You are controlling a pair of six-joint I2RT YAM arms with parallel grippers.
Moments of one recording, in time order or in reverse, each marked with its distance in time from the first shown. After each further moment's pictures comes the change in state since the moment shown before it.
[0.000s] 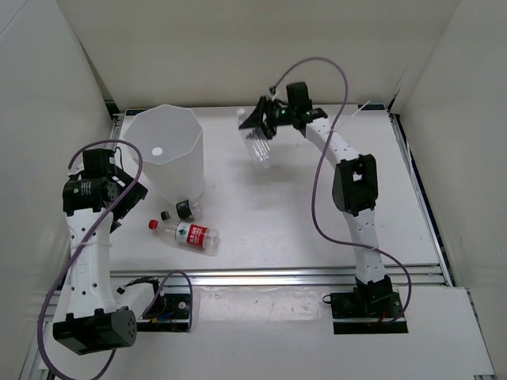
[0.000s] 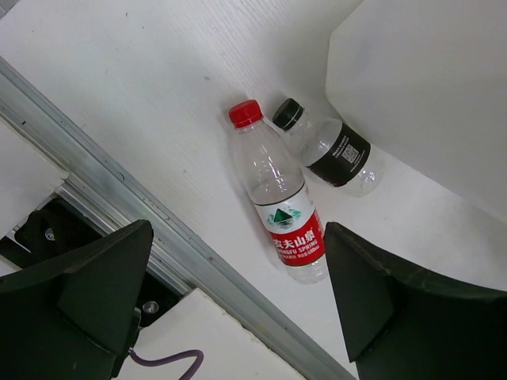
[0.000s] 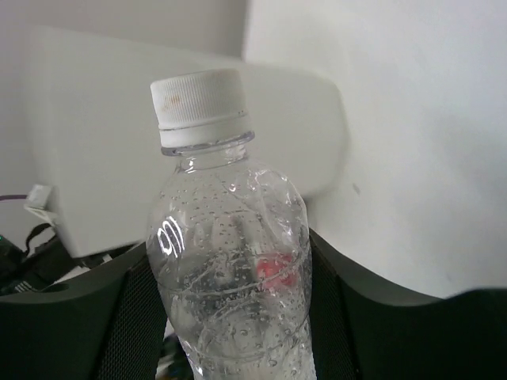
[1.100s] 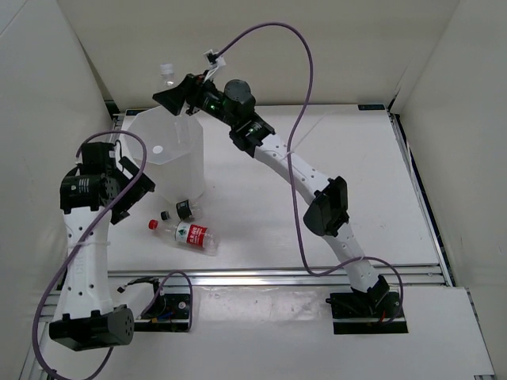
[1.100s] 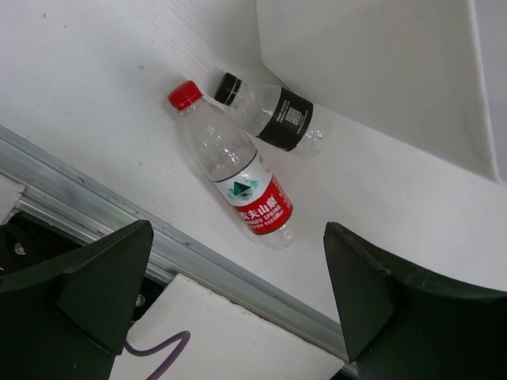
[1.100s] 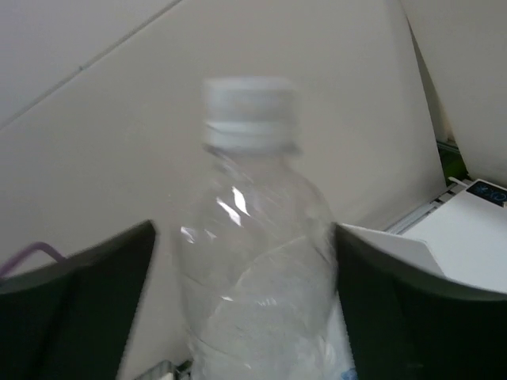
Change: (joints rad) left arm -0.040 0.029 0.090 -0.002 0.131 0.064; right arm 0.435 -0.039 0.337 0.548 0.668 -0.196
